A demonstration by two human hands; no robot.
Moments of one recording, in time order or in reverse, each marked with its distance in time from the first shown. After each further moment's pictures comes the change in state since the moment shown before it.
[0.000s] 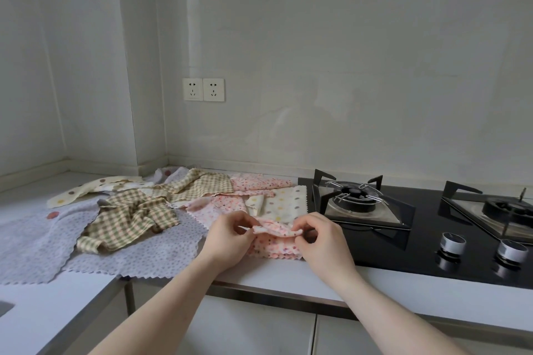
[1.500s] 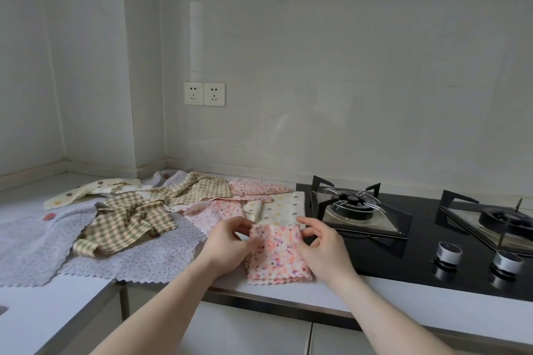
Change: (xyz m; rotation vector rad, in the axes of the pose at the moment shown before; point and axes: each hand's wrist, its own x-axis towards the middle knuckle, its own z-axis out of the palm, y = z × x) left_hand 0.005 -0.003 0.002 0.008 -0.053 -0.046; right_hand 0.005 0.004 -0.006 0.050 -0.081 0.300
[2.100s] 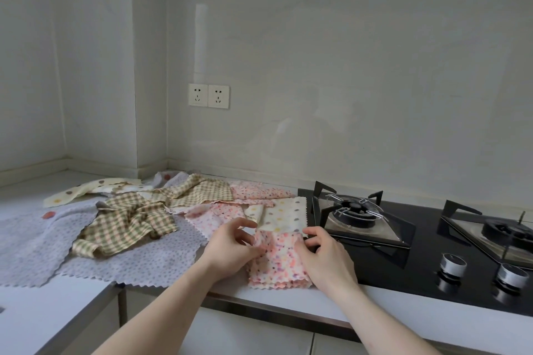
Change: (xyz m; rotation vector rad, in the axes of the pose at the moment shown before) left_hand 0.005 -0.006 -0.002 -0.122 -0.080 -0.039; right_hand -0.003 -0.011 0.000 -0.283 0.017 0.080
